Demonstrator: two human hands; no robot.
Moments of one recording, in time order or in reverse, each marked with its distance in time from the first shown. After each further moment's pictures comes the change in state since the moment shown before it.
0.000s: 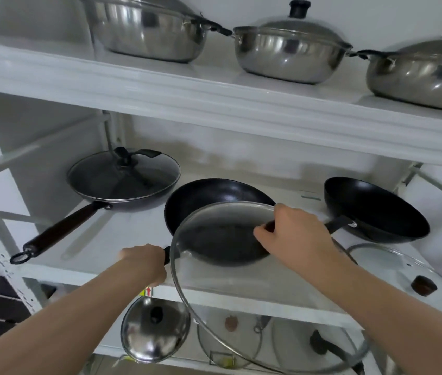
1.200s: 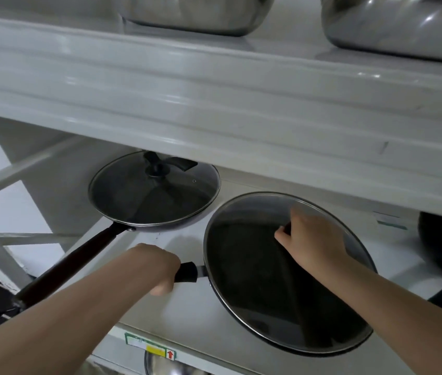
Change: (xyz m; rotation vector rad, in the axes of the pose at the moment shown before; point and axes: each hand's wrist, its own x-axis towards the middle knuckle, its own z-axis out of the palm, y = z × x) left_hand 0.087 -0.038 -0.059 0.179 -0.310 0.059; right_hand 0.182 -0.023 0.124 -0.085 0.045 -0.178
